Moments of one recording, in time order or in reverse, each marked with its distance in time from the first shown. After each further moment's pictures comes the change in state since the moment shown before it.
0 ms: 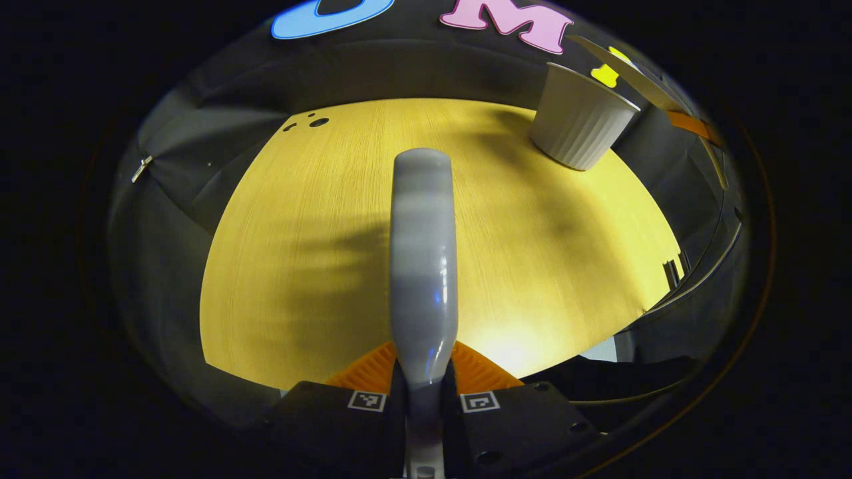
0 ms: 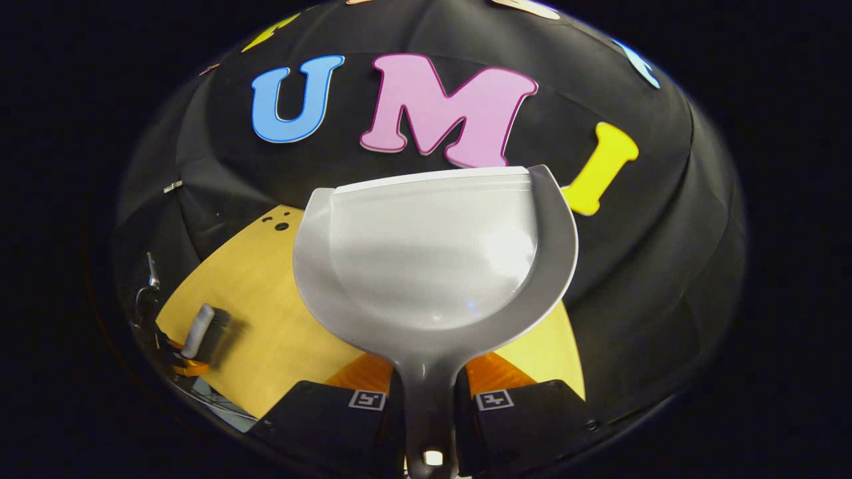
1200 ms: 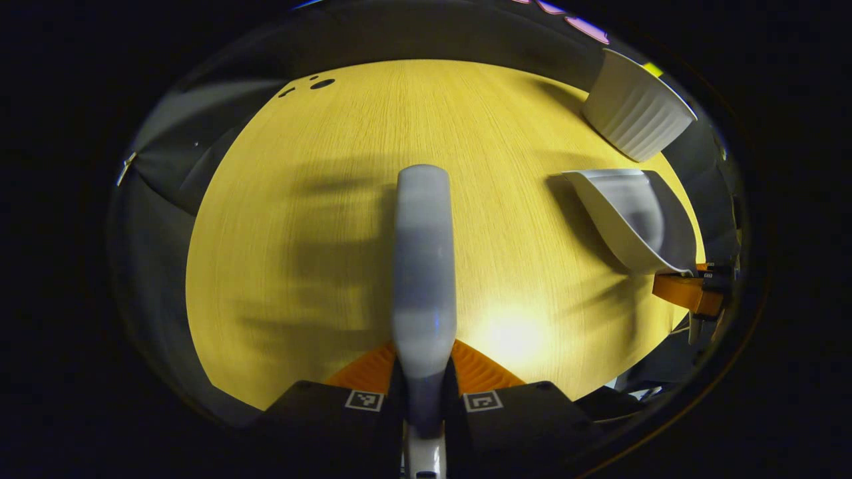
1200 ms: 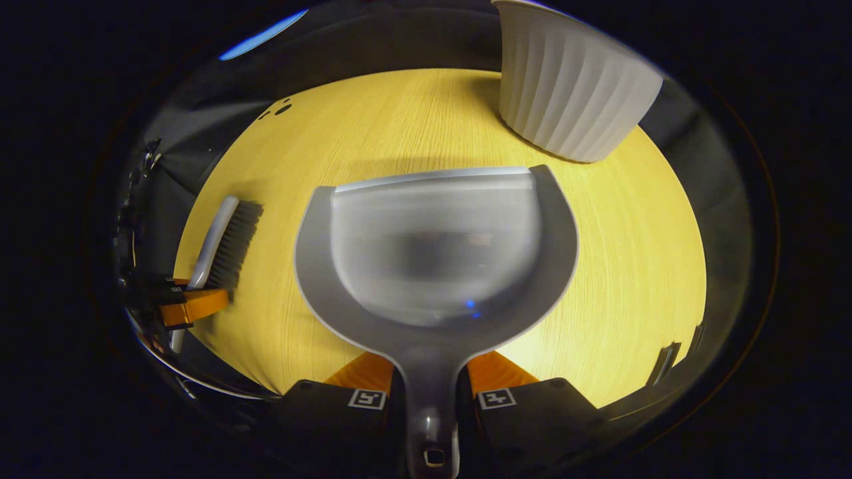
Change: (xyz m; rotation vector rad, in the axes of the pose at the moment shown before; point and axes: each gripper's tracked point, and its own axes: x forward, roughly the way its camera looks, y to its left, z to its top) left arm 0.081 0.008 0.041 -0.045 0.185 0.049; right arm 0.074 0.117 -0.216 0.182 0.596 0.138
